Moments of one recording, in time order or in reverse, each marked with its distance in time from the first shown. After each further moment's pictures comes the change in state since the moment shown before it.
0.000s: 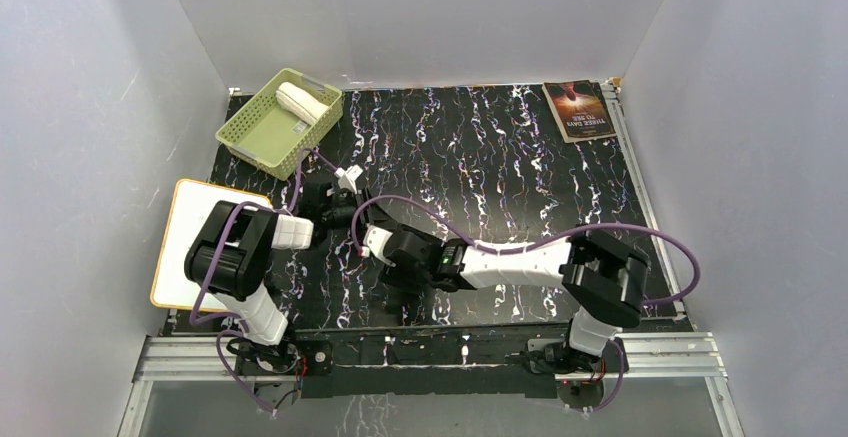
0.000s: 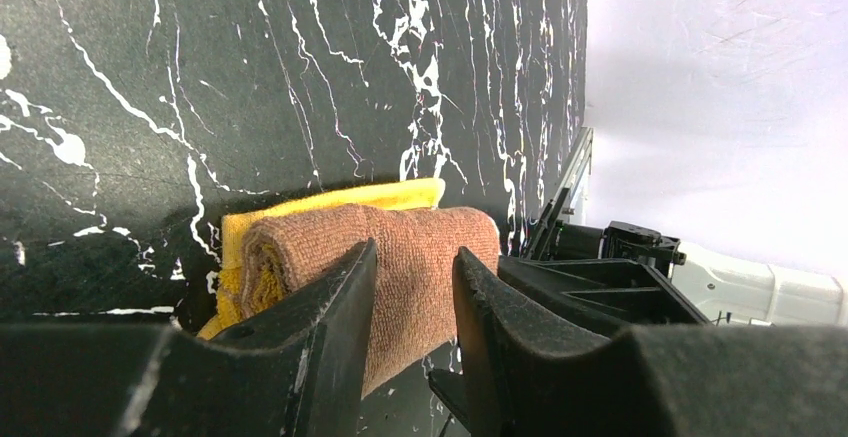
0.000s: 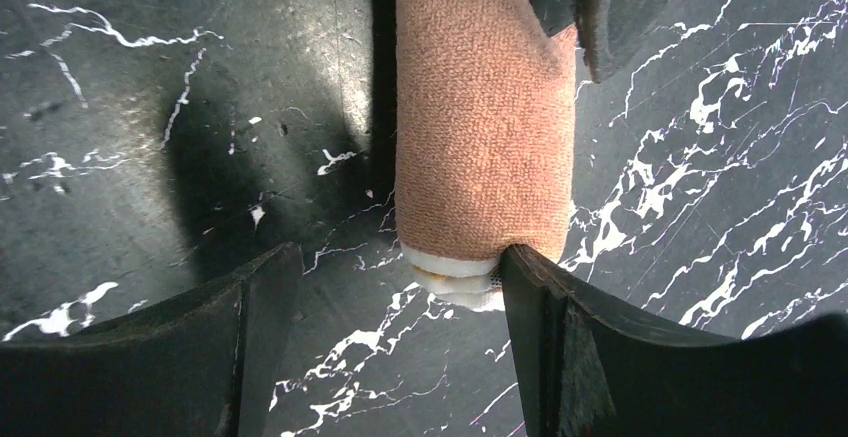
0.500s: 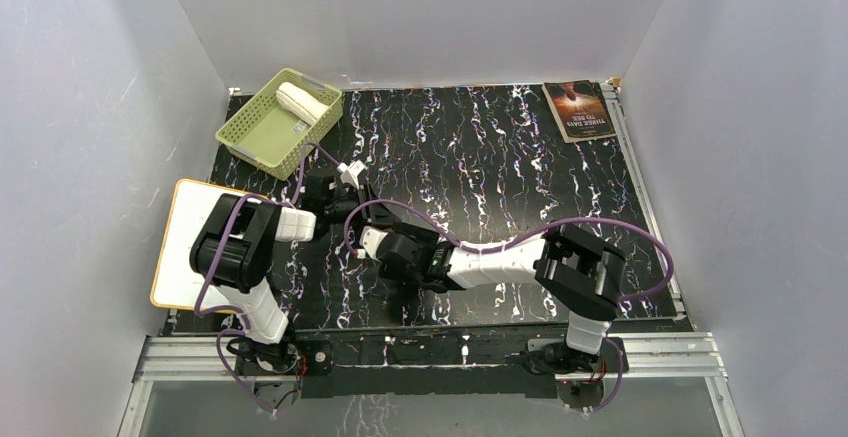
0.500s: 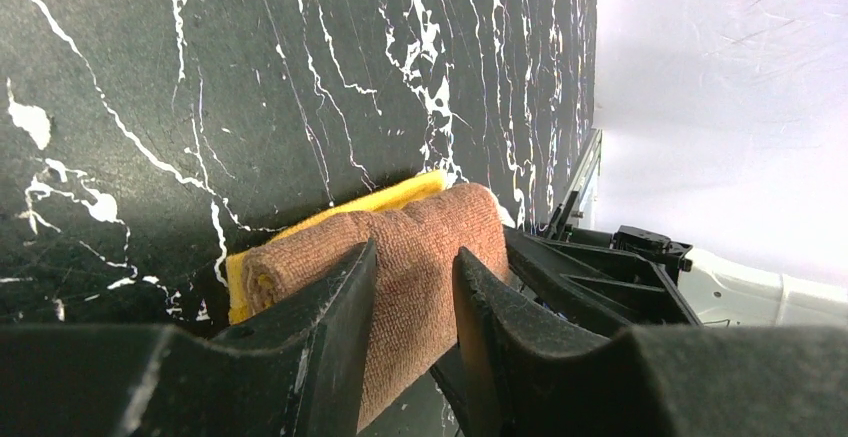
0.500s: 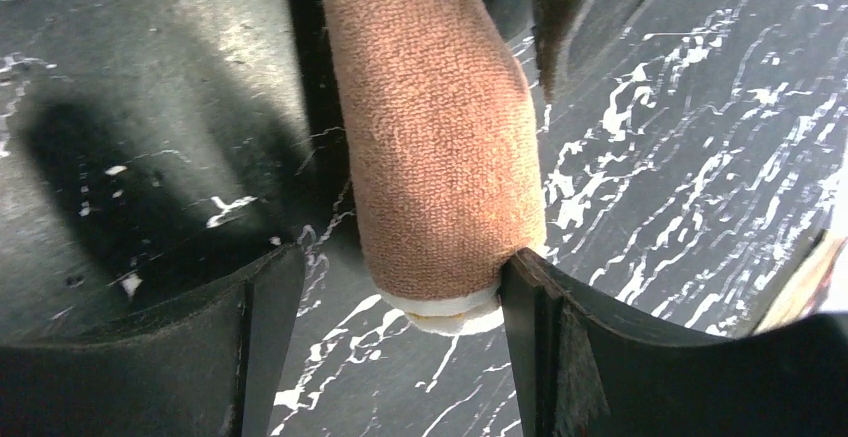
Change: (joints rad) left arm -0.002 0.048 0.062 -0.042 0.008 0.041; right arm 0.006 0.116 0.018 0.080 0.169 -0.130
